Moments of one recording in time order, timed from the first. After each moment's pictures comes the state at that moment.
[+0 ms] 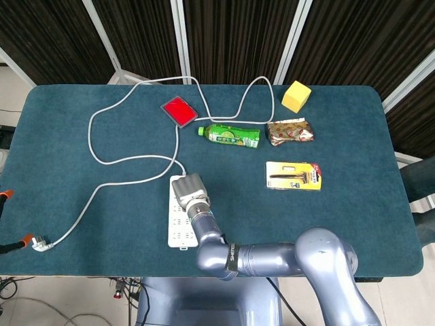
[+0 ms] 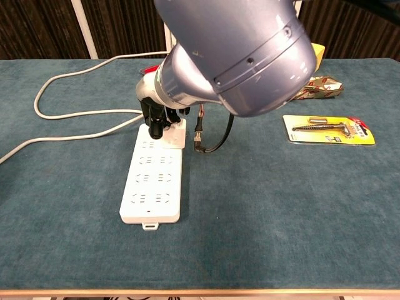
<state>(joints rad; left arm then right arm) -0.05 -1.08 -0.10 -1.78 1.27 1.48 0.19 1.56 -1.80 0.40 -1.37 0.18 0.95 -1.11</state>
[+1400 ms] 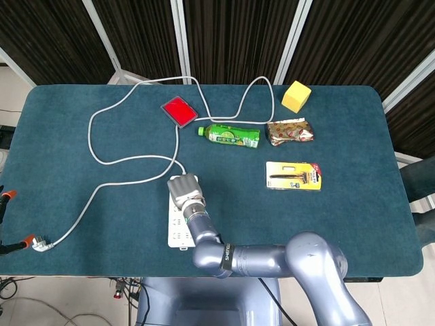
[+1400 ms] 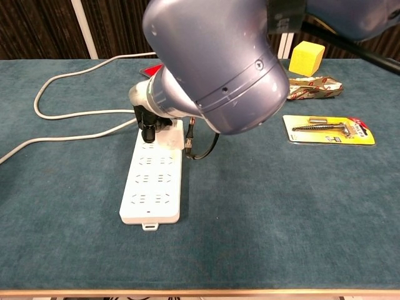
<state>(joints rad) -0.05 -1.07 -0.09 -1.78 1.27 1.47 0.17 1.56 -1.88 0.39 -1.27 0.19 0.88 -1.13</state>
